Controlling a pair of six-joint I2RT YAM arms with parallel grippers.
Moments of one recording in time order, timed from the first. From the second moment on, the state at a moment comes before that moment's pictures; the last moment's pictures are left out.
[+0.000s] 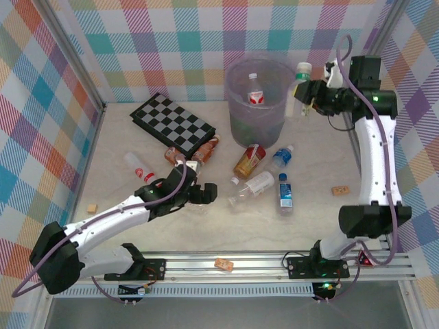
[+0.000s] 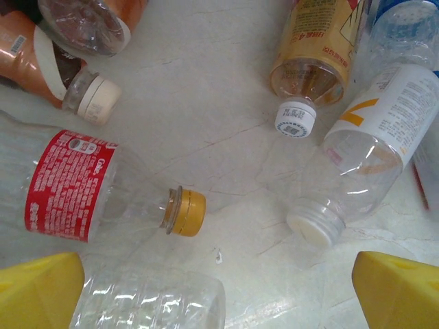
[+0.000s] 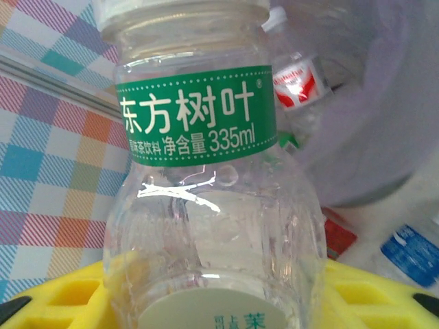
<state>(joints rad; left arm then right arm) -0.77 1.13 0.74 -0.40 -0.11 -0.60 -0.02 1.65 2.08 -1.10 -0.64 0.39</state>
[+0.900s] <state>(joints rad) -0.77 0.93 0.72 -0.54 -0.11 -0.63 0.16 2.26 2.58 -0.98 -0.51 0.44</state>
